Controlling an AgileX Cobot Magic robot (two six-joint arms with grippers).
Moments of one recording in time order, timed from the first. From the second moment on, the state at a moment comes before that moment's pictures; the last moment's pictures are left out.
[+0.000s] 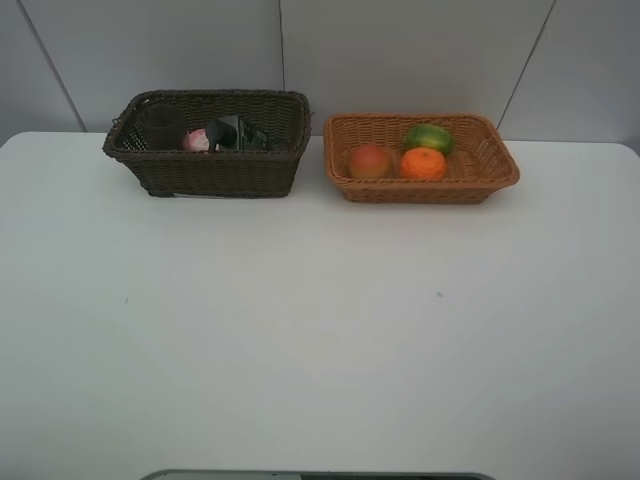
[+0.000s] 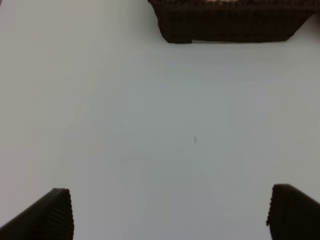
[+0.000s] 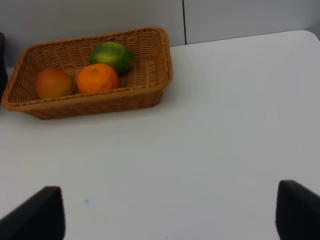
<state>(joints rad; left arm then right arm) -0.24 0.11 -0.67 0.14 1.20 -0.18 0.04 -0.01 -0.53 -0.09 1.06 0.13</state>
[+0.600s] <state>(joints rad) -0.24 -0.01 -0.56 0.14 1.20 -0.17 0.04 -0.01 -0.53 -0.09 1.06 0.13</state>
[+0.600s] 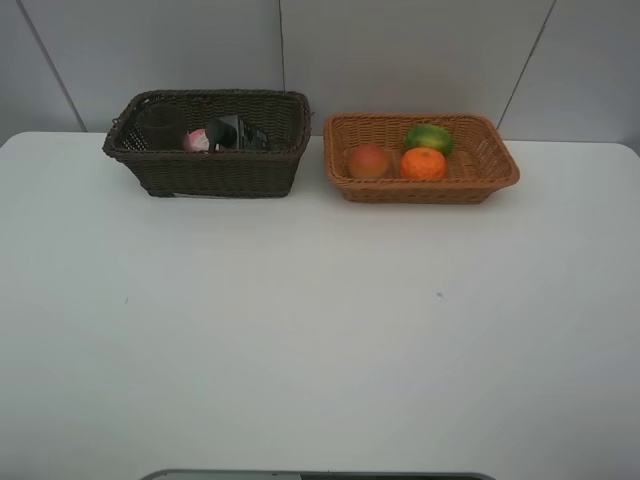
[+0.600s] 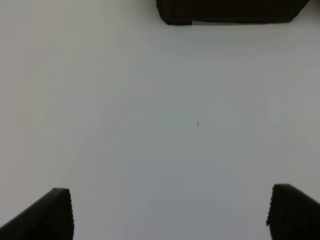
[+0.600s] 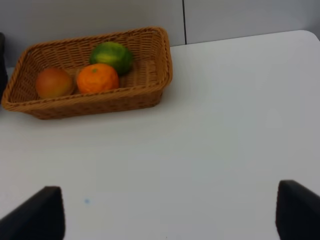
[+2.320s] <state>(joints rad) -0.03 -0.01 -0.51 0.02 1.07 -0.06 0.04 -0.01 -0.53 -0.09 1.06 0.13</state>
